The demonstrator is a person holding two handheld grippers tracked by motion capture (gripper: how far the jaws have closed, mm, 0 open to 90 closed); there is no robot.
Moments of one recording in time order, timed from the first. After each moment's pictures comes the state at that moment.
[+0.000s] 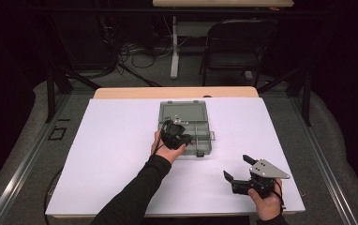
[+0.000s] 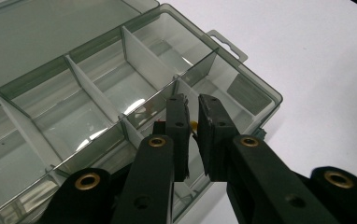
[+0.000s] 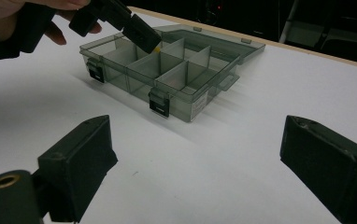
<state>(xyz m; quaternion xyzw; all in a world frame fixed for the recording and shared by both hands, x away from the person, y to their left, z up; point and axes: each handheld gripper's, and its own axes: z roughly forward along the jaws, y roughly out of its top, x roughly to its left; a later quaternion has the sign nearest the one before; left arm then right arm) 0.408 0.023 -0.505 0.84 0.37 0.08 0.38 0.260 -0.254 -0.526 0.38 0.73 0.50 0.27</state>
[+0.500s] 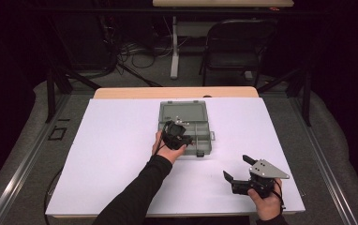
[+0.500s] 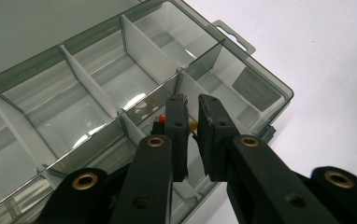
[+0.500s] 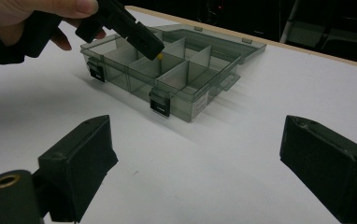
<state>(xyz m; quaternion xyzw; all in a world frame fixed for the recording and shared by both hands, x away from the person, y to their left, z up) 0.411 0.020 -0.512 0.84 0.38 0.08 0.37 0.260 -0.253 -0.526 0.37 0.74 0.50 0.27</state>
